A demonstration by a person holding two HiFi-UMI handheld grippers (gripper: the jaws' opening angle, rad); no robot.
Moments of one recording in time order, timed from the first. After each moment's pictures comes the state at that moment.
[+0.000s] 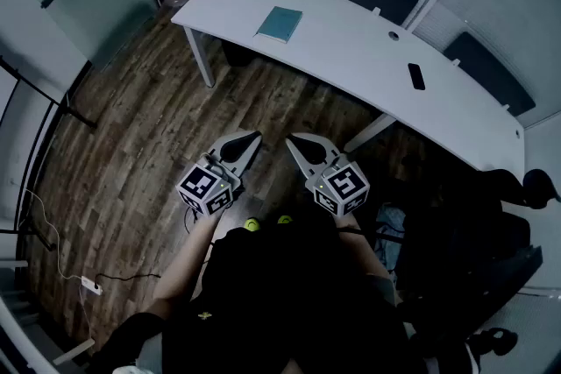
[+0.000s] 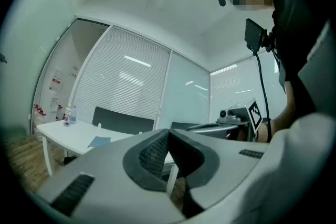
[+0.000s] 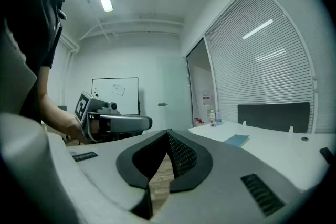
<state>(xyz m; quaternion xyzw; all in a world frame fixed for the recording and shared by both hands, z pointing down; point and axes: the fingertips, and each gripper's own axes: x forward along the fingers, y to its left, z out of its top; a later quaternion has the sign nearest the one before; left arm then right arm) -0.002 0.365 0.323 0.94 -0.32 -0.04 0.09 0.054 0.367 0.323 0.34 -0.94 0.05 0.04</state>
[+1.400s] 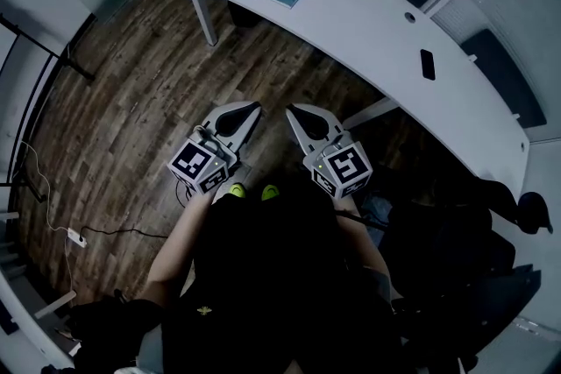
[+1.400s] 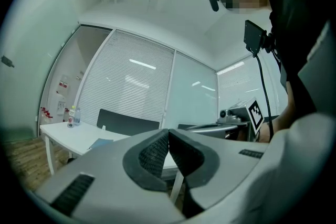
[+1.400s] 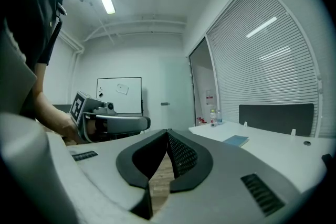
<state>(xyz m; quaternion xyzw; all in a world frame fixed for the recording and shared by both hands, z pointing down) 0.045 0.351 0.324 0.93 -0.37 -0.05 0.08 0.099 0.344 0.326 0.31 -0.95 0.04 0.05</state>
